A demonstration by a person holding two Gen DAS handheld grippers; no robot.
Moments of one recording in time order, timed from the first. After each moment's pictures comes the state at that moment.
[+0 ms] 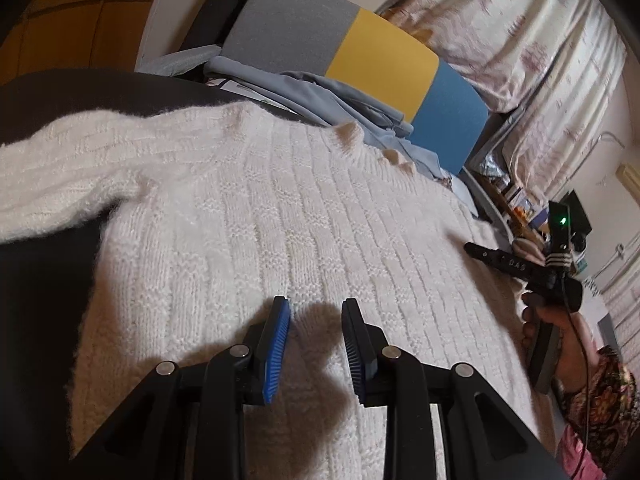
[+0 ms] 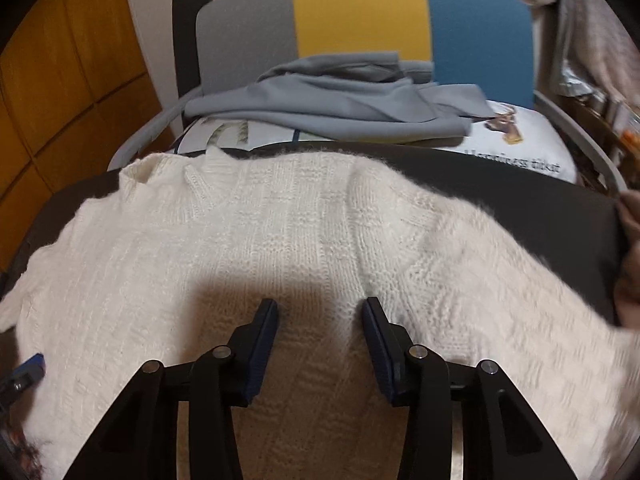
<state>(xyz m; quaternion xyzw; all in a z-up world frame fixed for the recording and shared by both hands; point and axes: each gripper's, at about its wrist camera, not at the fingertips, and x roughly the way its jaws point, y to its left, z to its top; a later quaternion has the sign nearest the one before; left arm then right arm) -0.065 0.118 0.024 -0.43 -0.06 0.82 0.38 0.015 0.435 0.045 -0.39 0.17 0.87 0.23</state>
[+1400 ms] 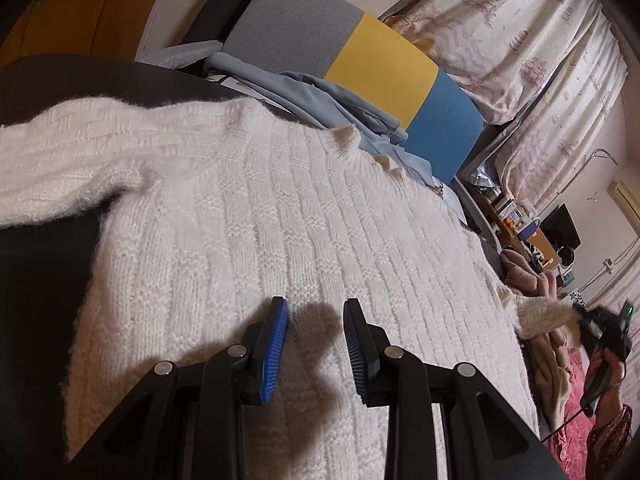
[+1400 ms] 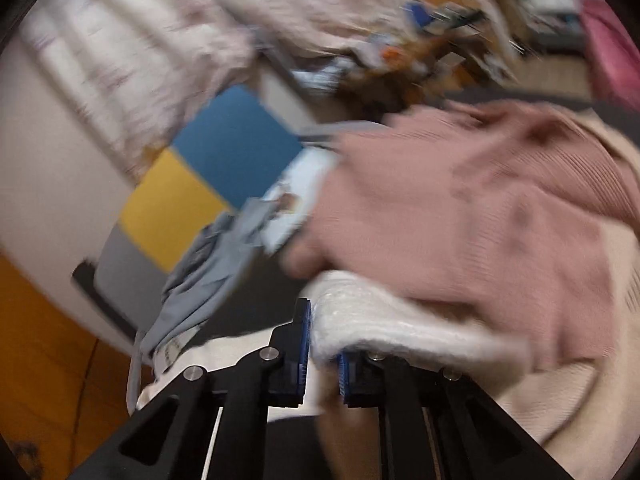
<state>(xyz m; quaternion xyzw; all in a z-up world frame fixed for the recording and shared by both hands) -0.070 0.107 0.023 -0.44 -0.10 0.80 0.39 0.322 0.469 0.114 -0.10 0.41 0.80 0.43</state>
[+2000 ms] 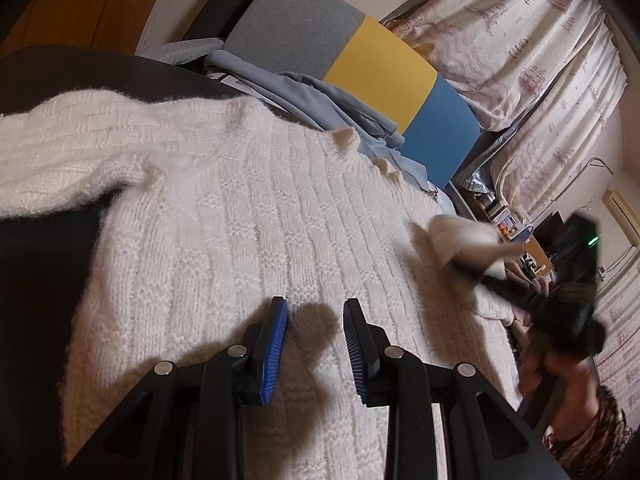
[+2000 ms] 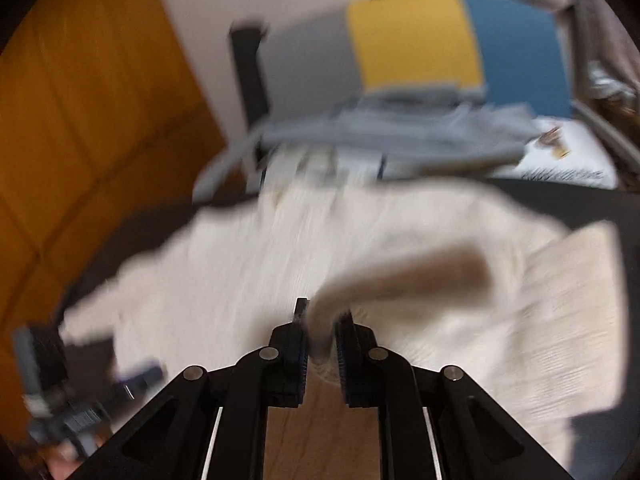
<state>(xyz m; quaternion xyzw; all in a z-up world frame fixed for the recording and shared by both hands) -0.073 0.101 0.019 -0.44 -0.12 0.80 0.40 -0.002 0.325 0.083 -0.36 0.21 0.90 0.13</state>
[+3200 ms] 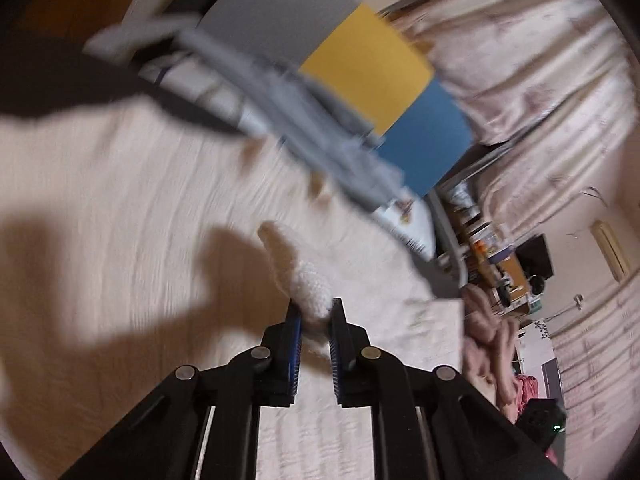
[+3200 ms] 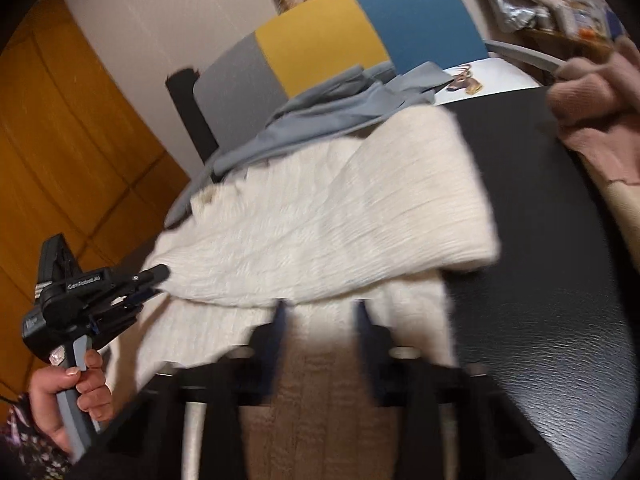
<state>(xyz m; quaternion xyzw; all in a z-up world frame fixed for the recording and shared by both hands) -0.095 0.216 0.078 -0.46 -0.17 0.77 0.41 0.152 0.377 0.058 -0.28 0.32 0.88 0.20</state>
